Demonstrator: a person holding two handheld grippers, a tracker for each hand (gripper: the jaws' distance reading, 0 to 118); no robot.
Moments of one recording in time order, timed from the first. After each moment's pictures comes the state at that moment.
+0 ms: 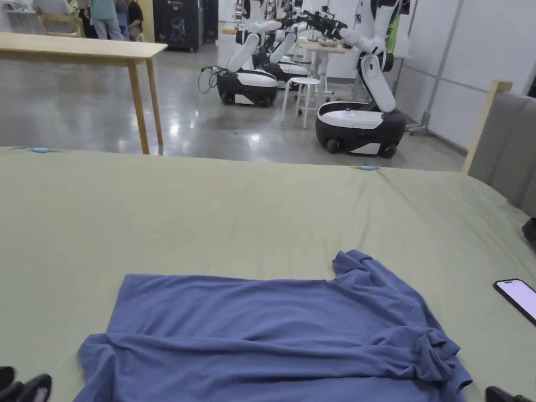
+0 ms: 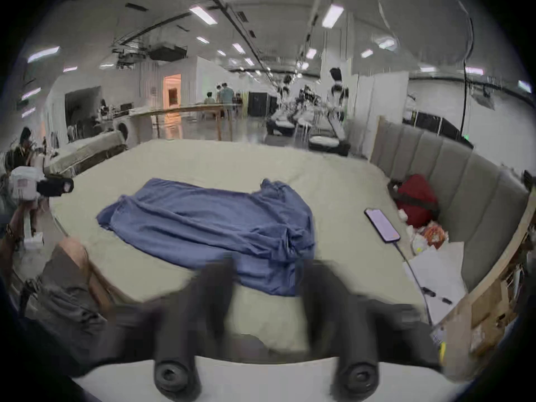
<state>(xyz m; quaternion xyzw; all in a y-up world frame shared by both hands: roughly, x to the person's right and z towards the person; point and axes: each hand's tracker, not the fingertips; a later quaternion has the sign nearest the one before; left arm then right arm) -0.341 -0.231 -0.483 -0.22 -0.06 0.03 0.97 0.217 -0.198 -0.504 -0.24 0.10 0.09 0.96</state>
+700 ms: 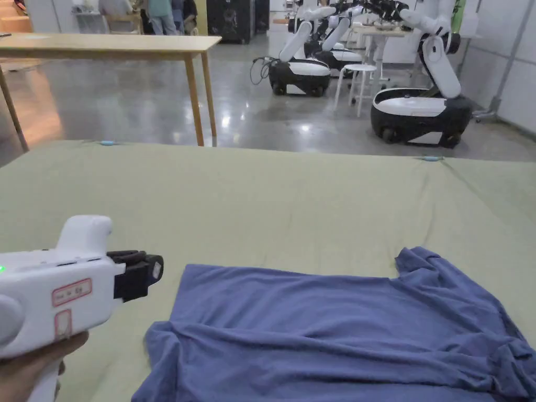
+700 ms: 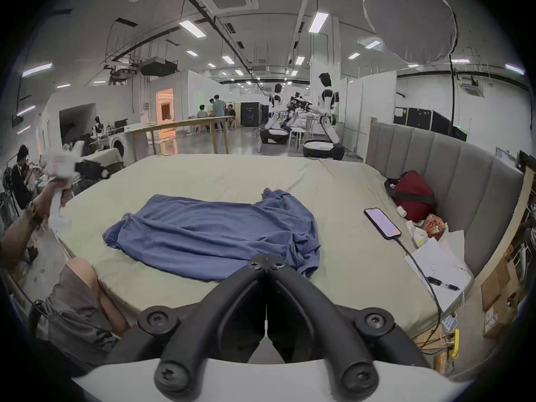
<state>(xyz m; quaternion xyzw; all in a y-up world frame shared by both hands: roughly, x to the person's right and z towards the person) -0.349 -0.198 -0.661 -0.25 -0.09 0.07 0.96 0.225 -0.203 -0.497 -0.22 0.09 0.04 0.97</state>
